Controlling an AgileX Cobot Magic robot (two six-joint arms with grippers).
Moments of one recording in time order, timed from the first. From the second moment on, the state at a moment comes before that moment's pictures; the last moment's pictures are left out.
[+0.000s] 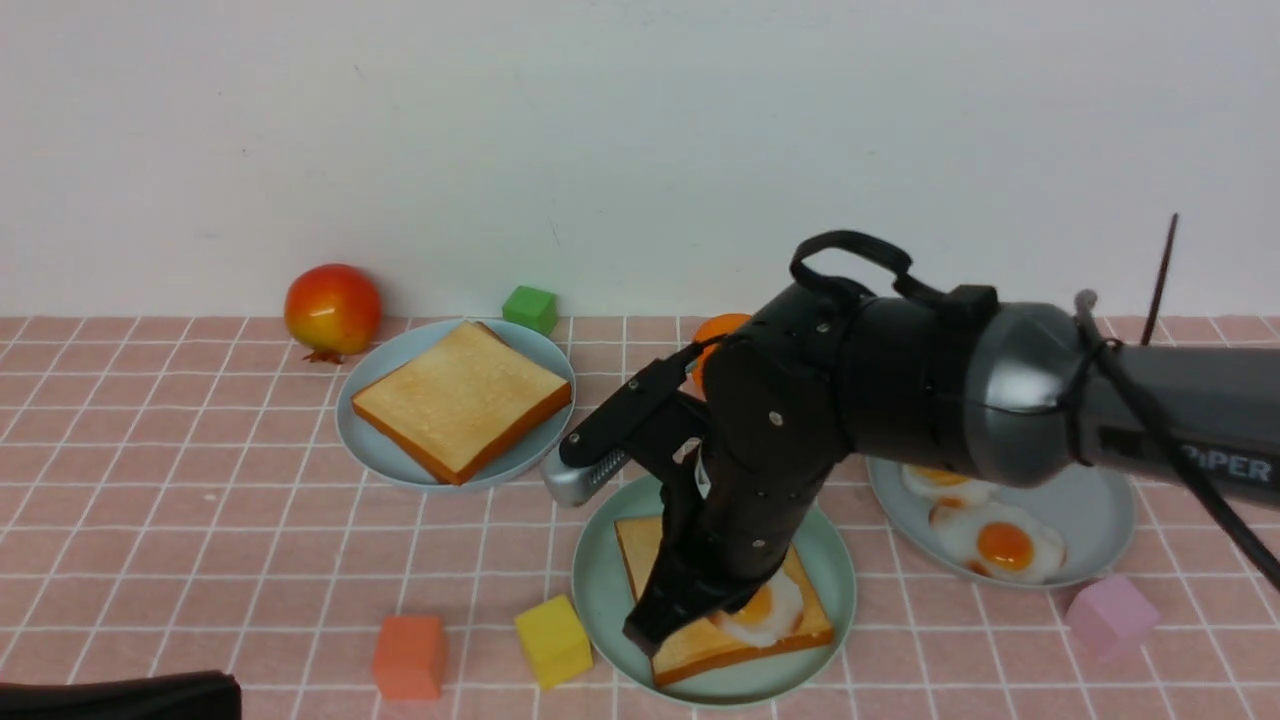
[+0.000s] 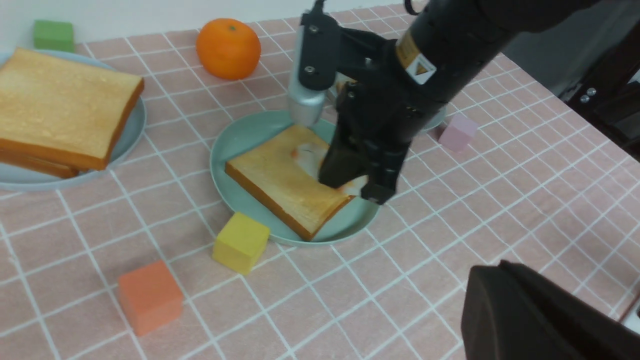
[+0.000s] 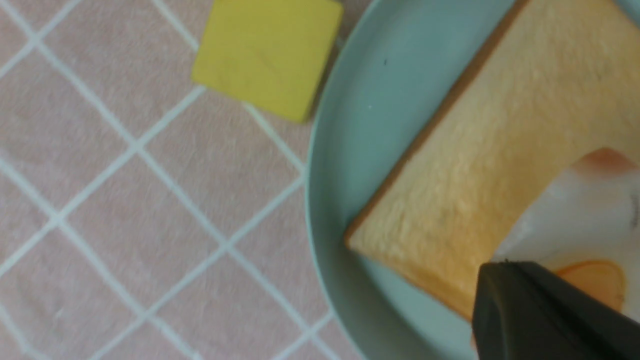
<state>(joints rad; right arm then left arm) 0.74 1.93 -1.40 -0.02 0.80 -0.16 -0.90 0.40 -0.56 0.14 0.56 -0.53</state>
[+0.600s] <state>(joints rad) 0.74 1.96 -1.40 -0.09 0.69 -0.13 -0.90 0.40 -0.56 0.13 0.56 -0.53</state>
